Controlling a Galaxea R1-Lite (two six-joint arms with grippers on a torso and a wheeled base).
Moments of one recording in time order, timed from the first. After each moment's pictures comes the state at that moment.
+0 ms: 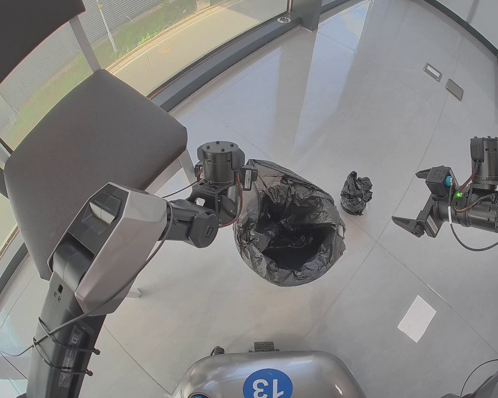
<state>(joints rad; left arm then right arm) -0.53 2.53 -1.88 -0.59 0.49 0.08 0.15 1.61 -0.85 -0.32 0.13 -0.77</state>
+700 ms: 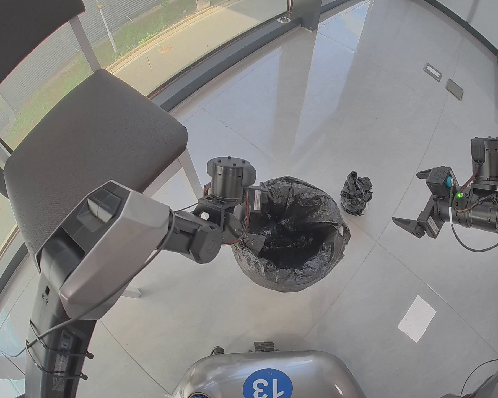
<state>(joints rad) -0.58 2.45 -1.68 -0.55 0.45 -0.03 0.15 1.60 -0.85 -0.31 0.13 -0.77</state>
